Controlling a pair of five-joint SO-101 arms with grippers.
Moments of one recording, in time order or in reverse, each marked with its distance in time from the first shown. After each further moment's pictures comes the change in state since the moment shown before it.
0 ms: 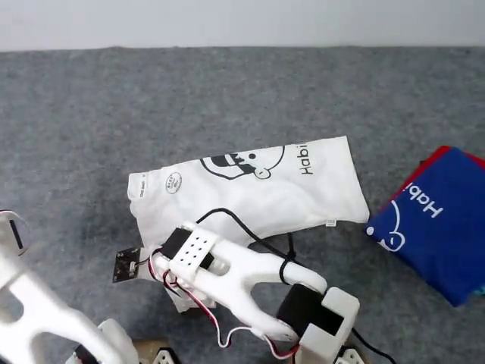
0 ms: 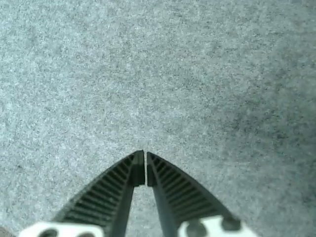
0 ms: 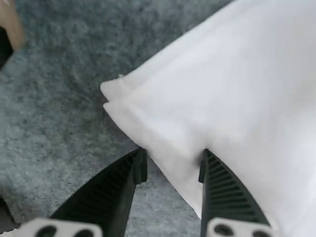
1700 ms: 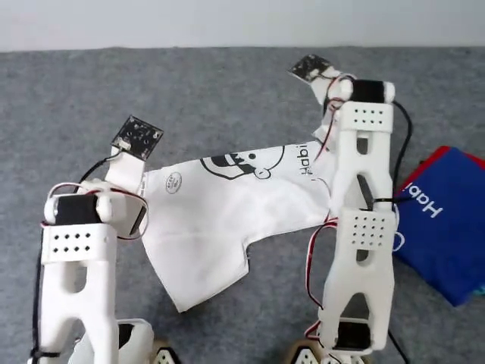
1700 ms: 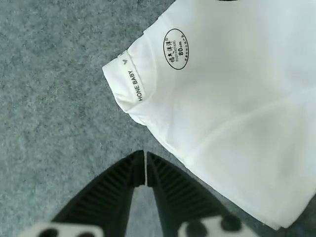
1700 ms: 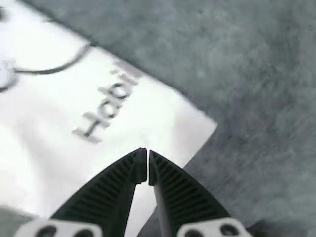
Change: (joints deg) left arm 44.8 0.0 9.5 -2.5 -4.1; right arm 60.6 44.0 -94.8 27.4 13.3
